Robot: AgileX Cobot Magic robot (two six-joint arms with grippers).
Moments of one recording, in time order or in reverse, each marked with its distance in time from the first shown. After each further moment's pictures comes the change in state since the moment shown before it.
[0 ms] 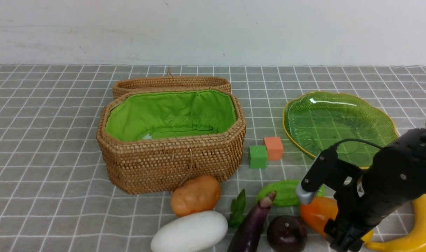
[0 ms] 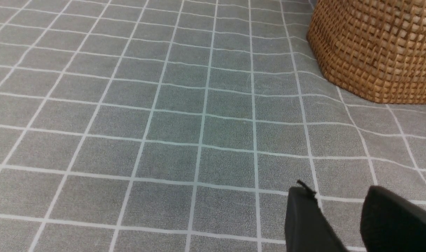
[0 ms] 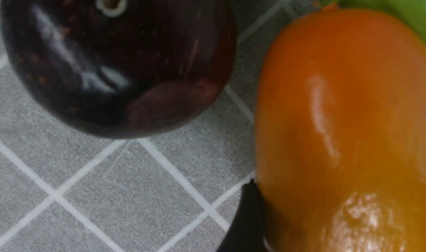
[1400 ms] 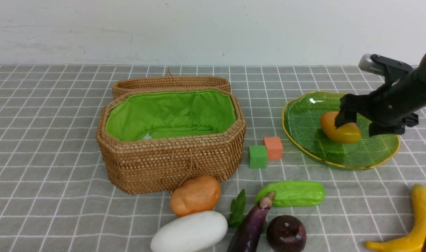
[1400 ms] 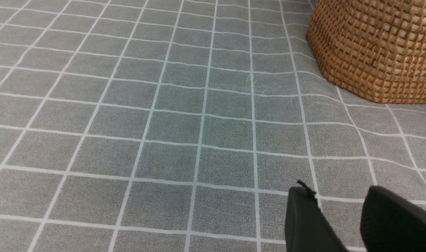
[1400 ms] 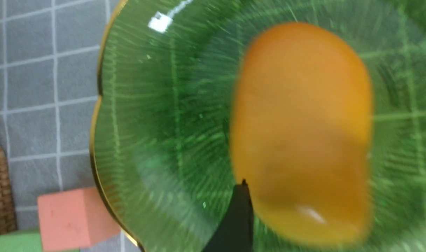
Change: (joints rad) right arm -0.438 0.303 -0.610 0.424 0.075 0.378; left arm 0.000 0.000 0.000 0.000 0.000 0.000
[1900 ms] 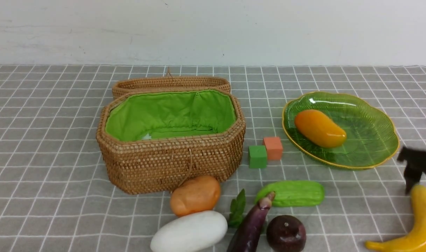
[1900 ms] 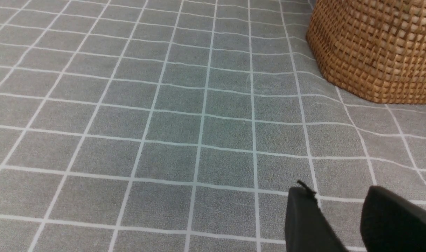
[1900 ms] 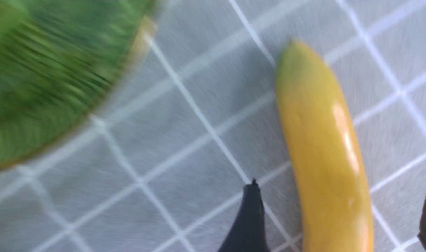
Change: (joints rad) right arm -0.045 -0.293 0.519 -0.408 0.040 0.653; left arm 0.000 0.000 0.000 0.000 0.000 0.000
